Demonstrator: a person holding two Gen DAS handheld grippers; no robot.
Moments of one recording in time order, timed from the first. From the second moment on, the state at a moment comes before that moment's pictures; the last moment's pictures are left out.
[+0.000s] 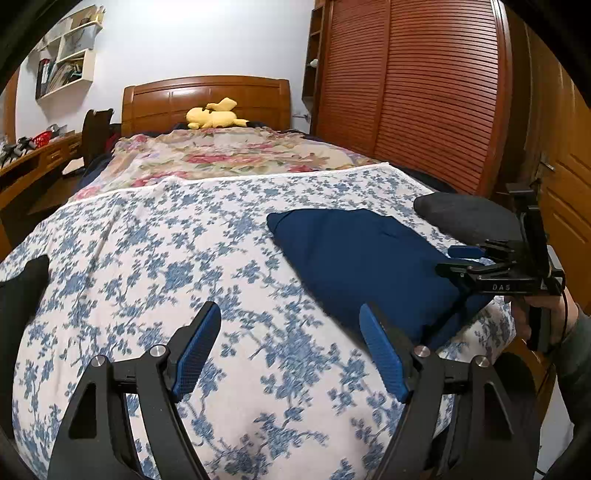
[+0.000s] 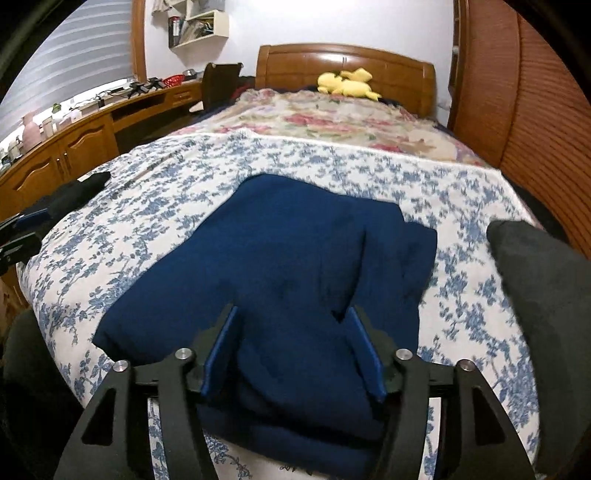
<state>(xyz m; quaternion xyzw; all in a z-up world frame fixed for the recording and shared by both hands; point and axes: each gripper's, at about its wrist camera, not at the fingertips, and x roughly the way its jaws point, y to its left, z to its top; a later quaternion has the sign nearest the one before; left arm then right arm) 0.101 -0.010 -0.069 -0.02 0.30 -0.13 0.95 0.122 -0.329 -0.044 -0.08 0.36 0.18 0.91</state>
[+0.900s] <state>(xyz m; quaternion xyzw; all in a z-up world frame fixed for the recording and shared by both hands) 0.087 0.024 -0.101 -0.04 0.32 -0.12 0.94 0.133 -0.324 -0.068 -0.06 0.41 0.18 0.89</state>
